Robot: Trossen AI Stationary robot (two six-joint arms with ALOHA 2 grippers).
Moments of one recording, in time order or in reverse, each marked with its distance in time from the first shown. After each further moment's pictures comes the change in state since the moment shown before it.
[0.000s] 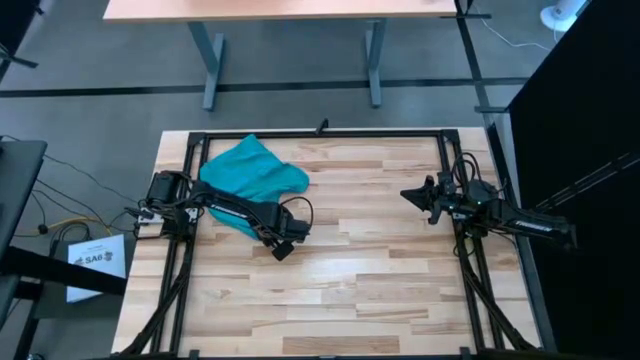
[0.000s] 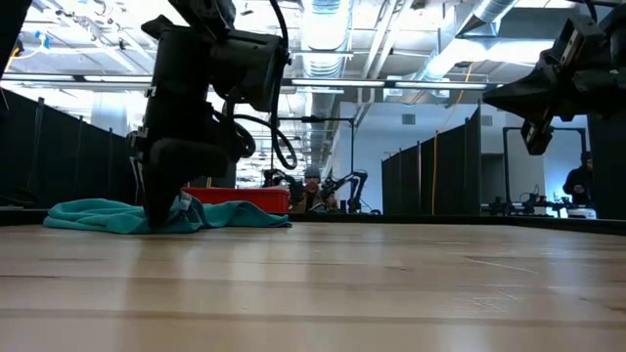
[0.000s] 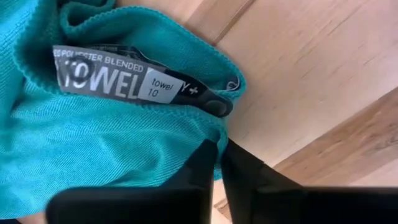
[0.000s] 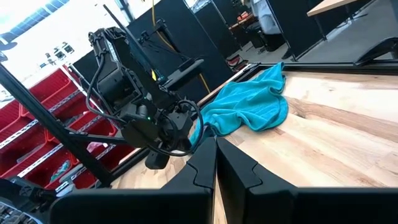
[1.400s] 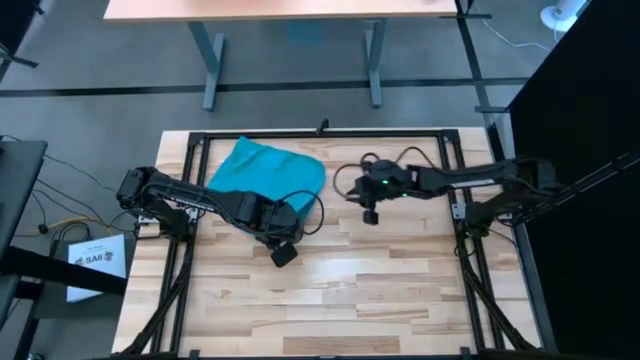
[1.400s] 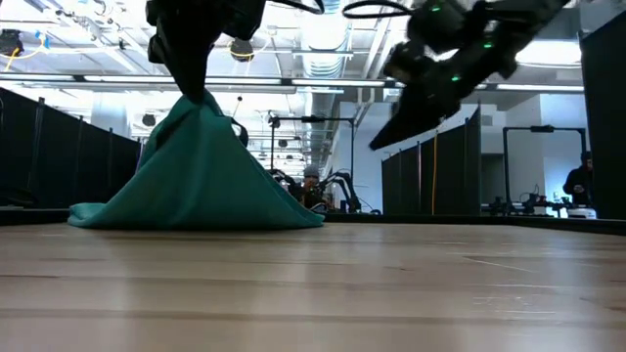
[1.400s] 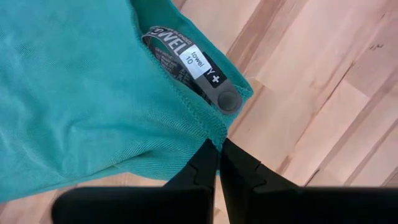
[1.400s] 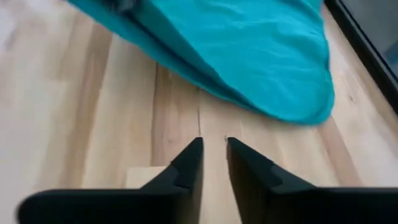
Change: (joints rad) left arm -0.104 -0.222 0.262 -0.125 0.026 0.074; right arm 0.076 1.437 0.774 -0.016 -0.001 -0.844
